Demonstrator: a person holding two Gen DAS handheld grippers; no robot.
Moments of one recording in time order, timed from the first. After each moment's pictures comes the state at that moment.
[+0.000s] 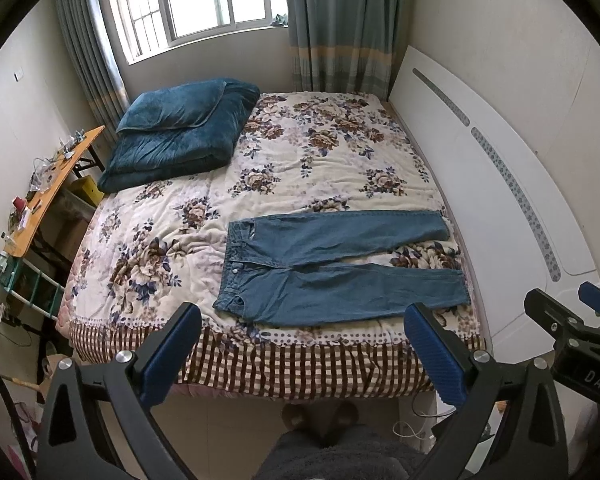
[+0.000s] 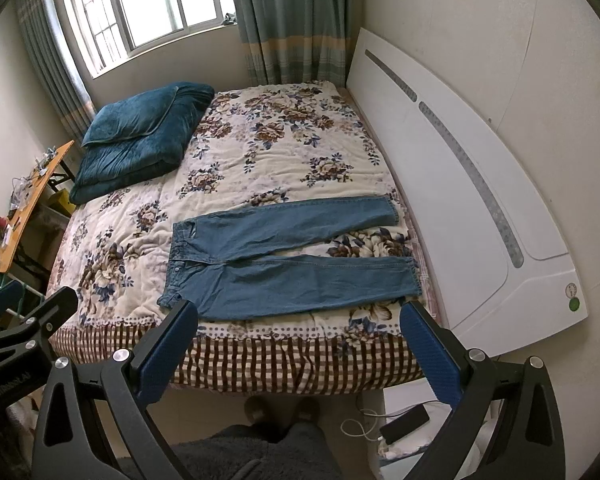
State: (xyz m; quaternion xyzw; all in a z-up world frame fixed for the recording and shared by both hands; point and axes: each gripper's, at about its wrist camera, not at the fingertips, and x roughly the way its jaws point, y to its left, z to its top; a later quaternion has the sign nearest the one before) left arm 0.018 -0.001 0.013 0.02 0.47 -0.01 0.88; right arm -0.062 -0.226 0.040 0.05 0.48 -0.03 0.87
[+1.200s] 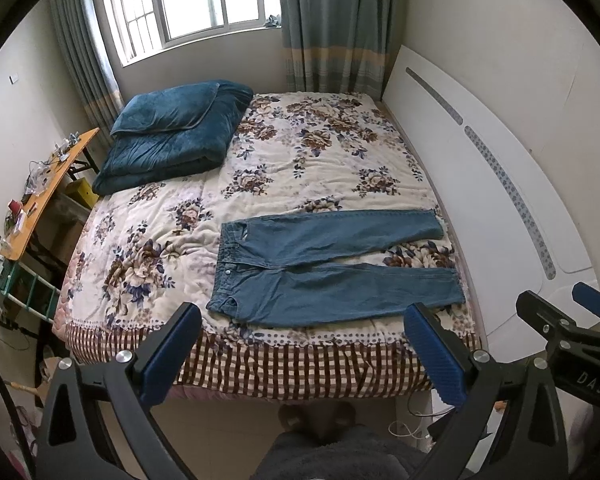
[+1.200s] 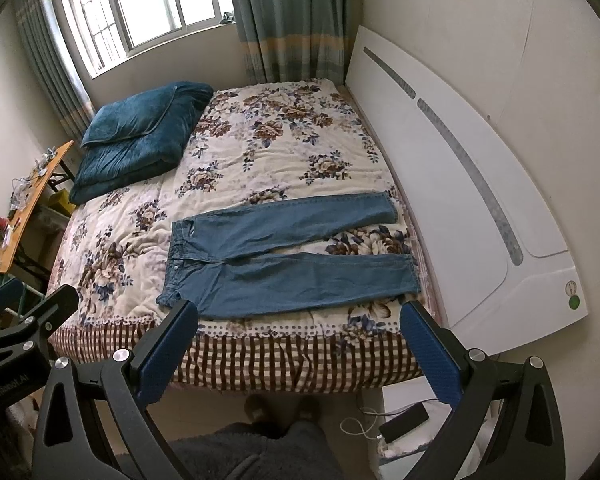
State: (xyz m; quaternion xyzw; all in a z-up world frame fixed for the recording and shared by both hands) left arm 0.022 -0.017 0.010 0.02 0.47 -0.02 0.88; right arm -0.069 -0.229 0.032 0.05 0.48 -0.03 0.87
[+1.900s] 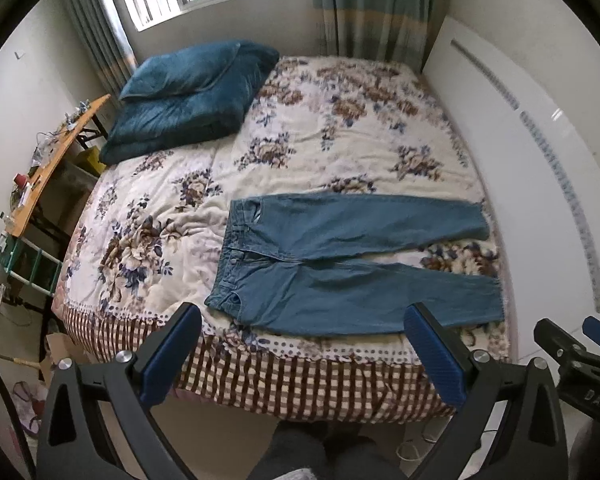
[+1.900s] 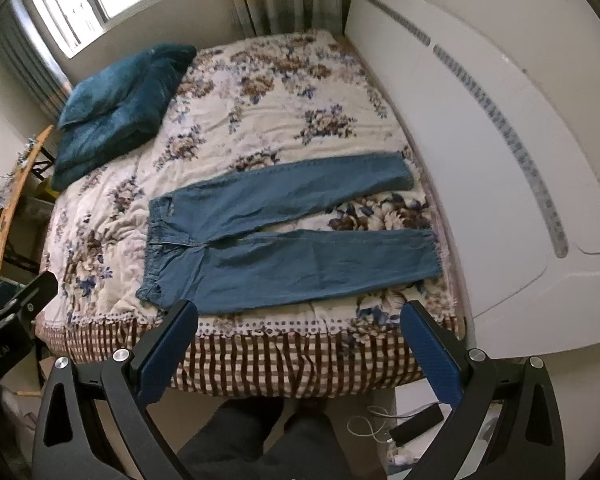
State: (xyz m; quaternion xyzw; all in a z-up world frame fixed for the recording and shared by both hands) left arm 0.139 -0.014 -0.105 0.01 0.52 0.04 0.85; right arm 0.076 -0.248 -0.103 0.08 0.57 -0.03 0.82
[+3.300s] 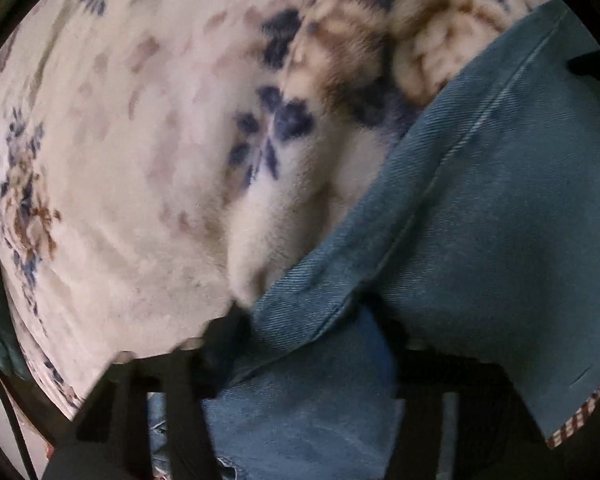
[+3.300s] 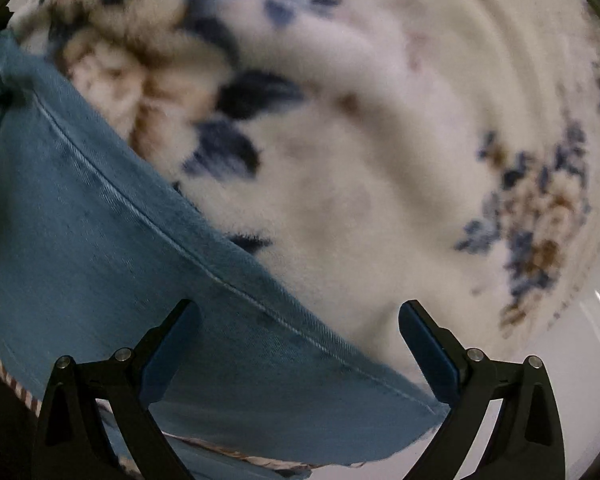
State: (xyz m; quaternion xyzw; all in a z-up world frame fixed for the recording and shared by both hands) left arm 0.590 -0.011 -0.617 0.32 0.72 -0.19 0.58; right arm 0.633 -0.164 -0.693 -0.33 0.78 0.20 0.50
